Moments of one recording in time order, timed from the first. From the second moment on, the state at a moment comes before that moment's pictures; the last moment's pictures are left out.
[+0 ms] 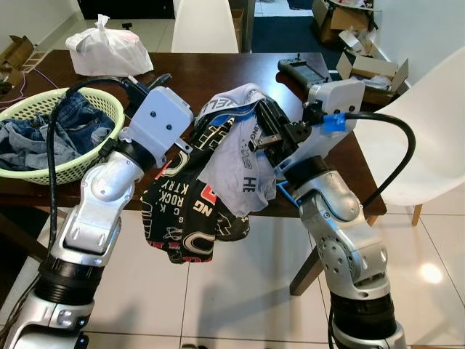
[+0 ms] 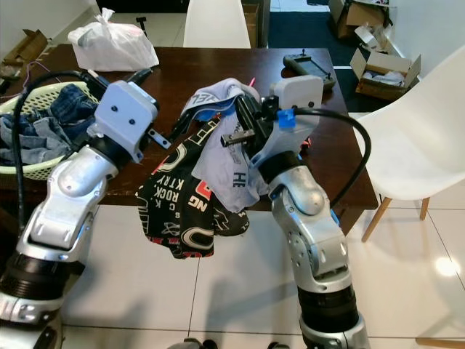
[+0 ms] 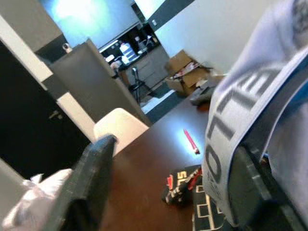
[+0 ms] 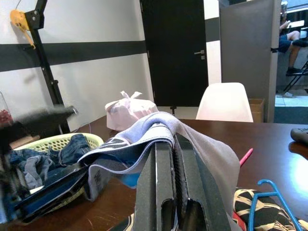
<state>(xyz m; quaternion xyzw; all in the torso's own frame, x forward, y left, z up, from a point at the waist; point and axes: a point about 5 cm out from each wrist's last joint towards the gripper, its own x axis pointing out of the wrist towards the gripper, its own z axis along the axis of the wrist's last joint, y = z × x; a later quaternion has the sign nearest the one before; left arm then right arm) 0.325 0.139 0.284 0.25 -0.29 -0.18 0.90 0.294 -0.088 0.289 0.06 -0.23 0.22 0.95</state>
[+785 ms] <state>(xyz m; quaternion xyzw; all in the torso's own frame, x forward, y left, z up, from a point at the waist) 0.335 0.160 0.302 0.25 -0.32 -0.18 0.90 0.291 -0.092 0.293 0.05 -0.24 0.23 0.94</state>
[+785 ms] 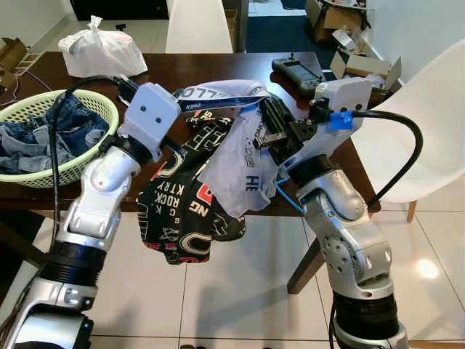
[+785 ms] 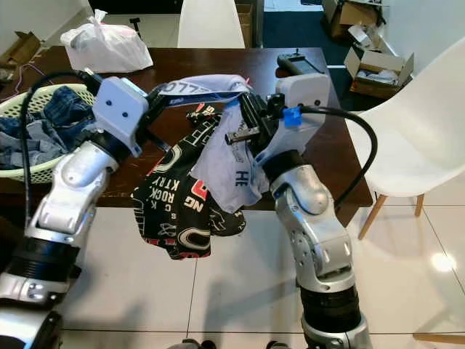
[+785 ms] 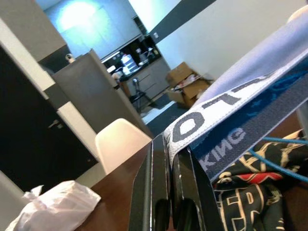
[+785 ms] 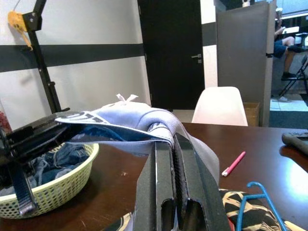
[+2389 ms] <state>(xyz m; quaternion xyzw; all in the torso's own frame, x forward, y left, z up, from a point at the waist) 0.228 0.172 0.238 -0.04 -0.04 -0.49 0.87 0.302 -0.160 0.227 -0.22 -0.06 0.27 0.94</state>
